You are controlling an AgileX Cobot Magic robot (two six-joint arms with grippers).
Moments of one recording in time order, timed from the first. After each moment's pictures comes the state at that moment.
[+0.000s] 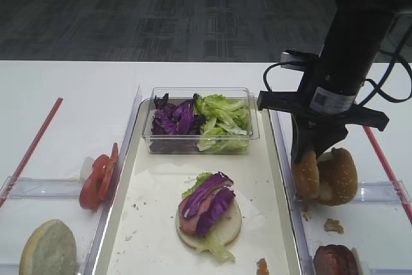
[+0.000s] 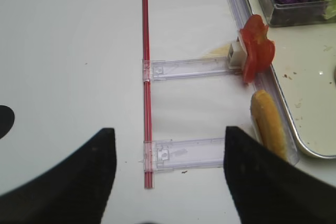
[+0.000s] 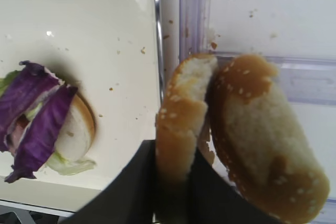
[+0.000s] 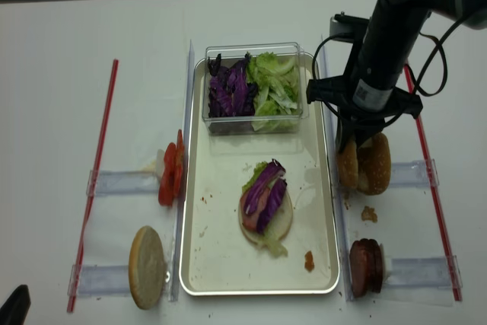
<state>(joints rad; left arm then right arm) -0.05 -0.02 -0.49 0.04 1.18 -0.04 0.29 1.85 -1.29 0.33 1.20 0.17</state>
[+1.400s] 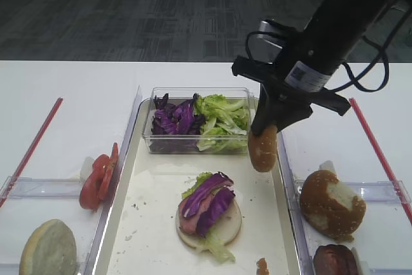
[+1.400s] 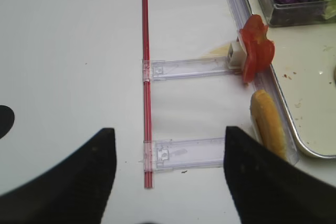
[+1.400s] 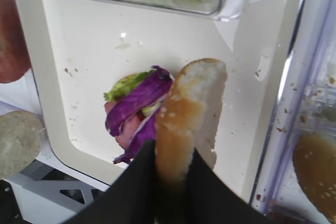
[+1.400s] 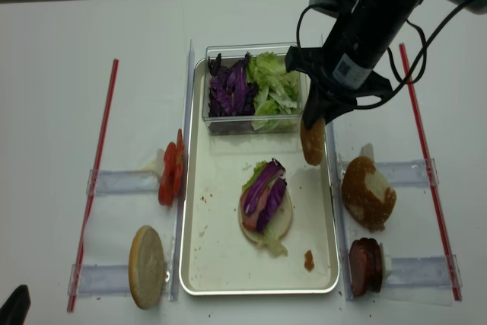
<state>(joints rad) -0.05 -0.02 -0.49 0.04 1.18 -0.04 0.29 1.84 -1.36 0.58 1.18 -0.02</state>
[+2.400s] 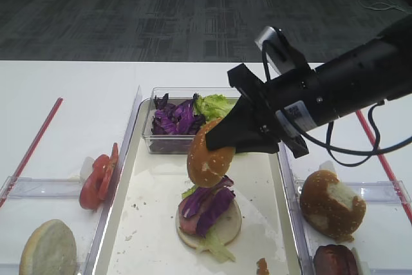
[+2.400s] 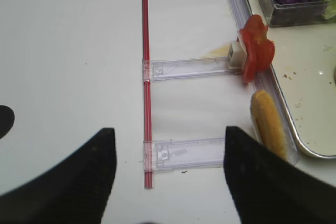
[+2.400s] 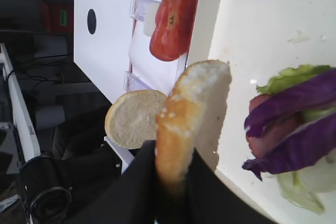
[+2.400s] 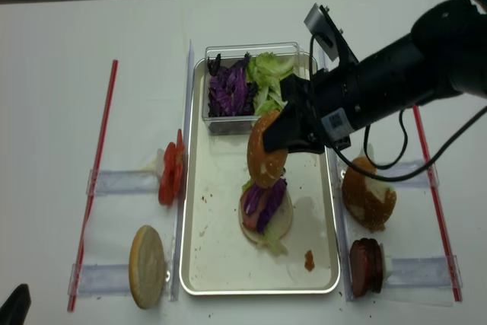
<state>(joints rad) -0.05 -0.02 -0.49 0.04 1.18 -0.04 0.29 1.68 -0.90 1.34 1.00 -0.75</state>
